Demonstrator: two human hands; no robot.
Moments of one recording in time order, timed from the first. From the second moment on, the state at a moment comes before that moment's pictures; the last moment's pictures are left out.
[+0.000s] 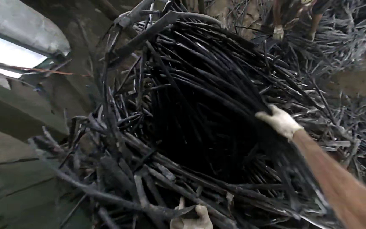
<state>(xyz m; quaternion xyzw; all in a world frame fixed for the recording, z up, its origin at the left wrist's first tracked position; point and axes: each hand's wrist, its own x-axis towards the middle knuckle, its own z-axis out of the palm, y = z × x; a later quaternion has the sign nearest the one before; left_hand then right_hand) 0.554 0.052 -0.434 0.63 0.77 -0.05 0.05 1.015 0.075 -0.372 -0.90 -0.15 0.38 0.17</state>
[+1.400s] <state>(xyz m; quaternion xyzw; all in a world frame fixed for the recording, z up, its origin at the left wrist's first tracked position) 0.595 0.096 -0.227 0.57 0.65 0.12 0.49 0.790 0.010 -0.295 -0.91 -0.18 0.36 0.07</state>
